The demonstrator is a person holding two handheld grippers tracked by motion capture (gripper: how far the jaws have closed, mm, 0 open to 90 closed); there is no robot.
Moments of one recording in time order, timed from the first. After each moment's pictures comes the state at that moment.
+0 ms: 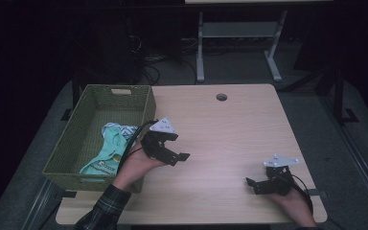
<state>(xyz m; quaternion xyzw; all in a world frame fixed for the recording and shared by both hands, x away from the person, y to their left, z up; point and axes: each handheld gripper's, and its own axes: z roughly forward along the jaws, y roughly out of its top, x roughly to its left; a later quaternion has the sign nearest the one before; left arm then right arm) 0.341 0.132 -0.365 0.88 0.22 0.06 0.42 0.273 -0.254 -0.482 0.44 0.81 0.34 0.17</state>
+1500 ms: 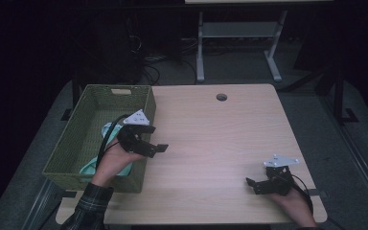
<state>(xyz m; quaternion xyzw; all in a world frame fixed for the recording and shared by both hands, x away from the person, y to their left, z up) 0.347 0.191 -0.349 0.86 0.27 0.09 0.41 0.273 -0.254 -0.482 0.44 0.81 0.34 0.17</state>
